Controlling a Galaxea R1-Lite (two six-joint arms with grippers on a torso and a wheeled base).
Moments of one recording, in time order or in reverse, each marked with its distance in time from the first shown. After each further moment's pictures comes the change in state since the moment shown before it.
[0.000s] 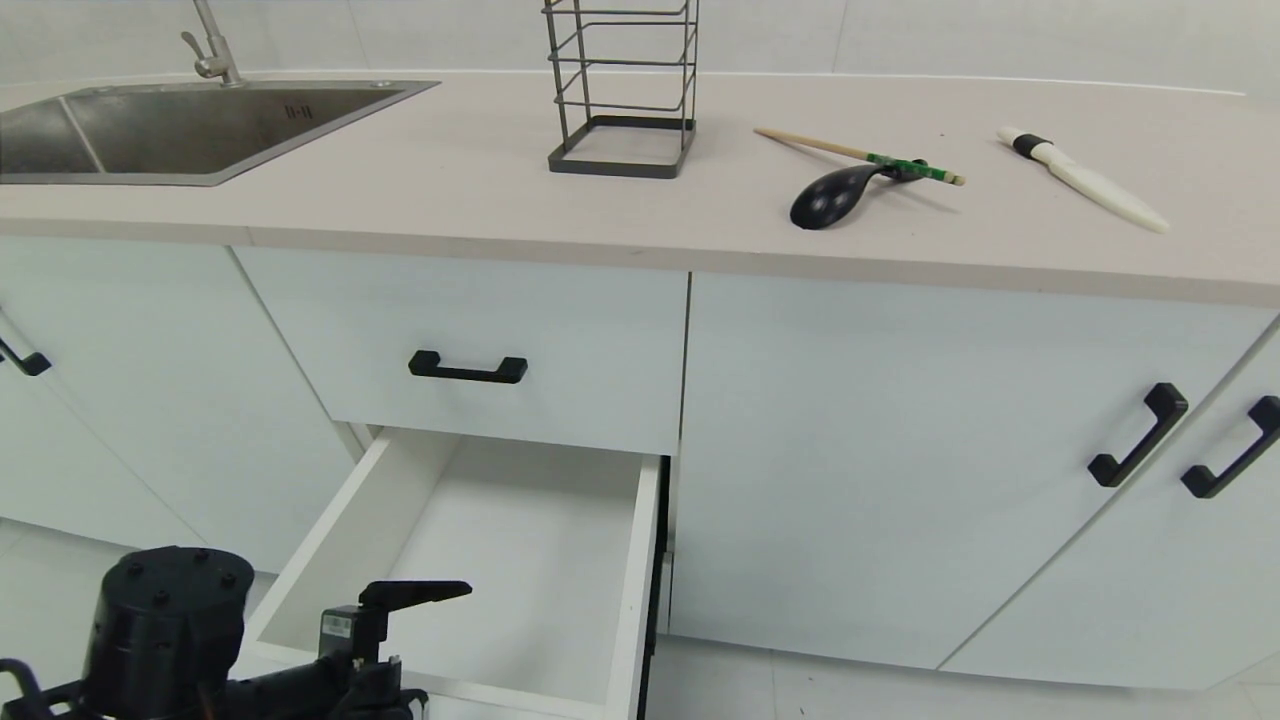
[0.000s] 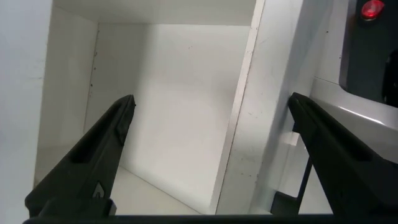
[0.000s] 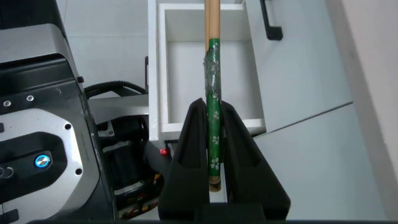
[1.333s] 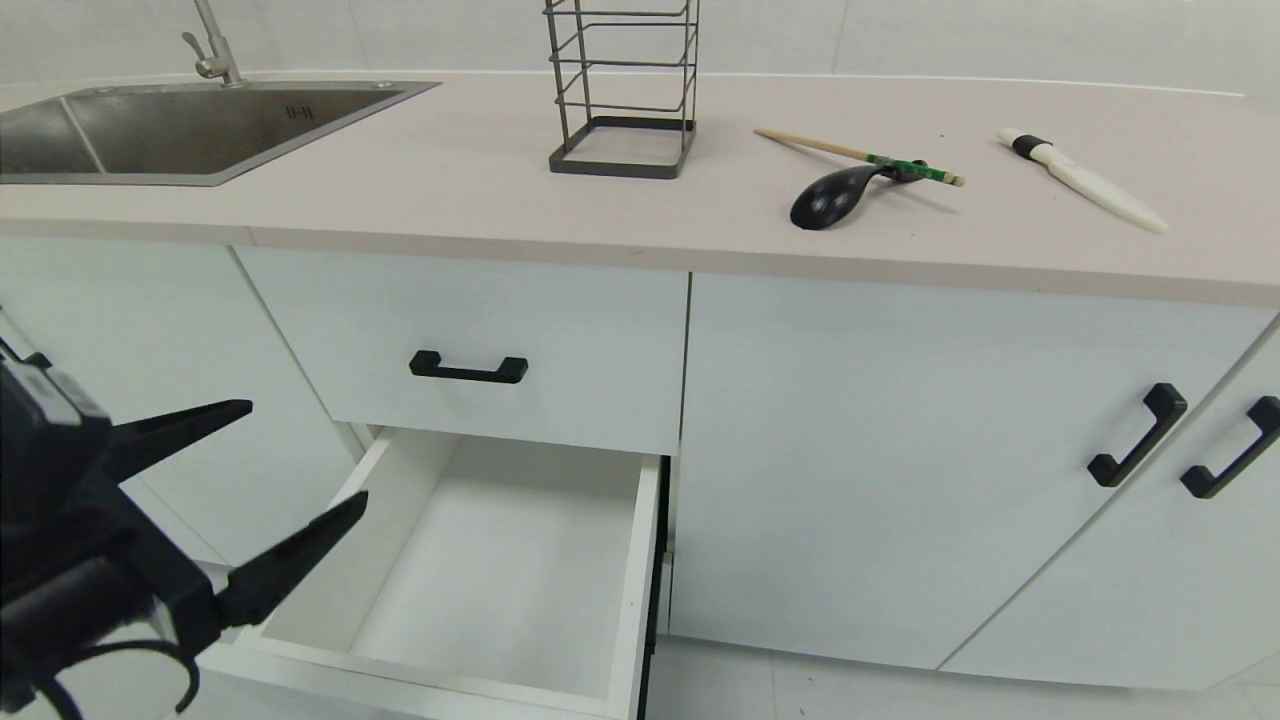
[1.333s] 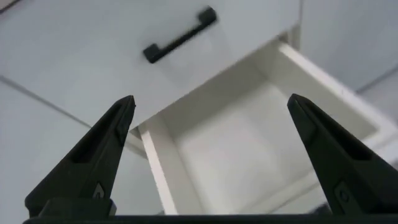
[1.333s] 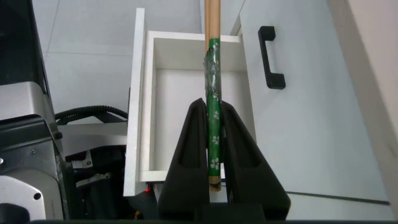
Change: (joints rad) left arm 0.125 -0.512 -0.300 0.330 0.219 -0.796; right arm 0.000 0.000 0.000 0.000 0.000 -0.001
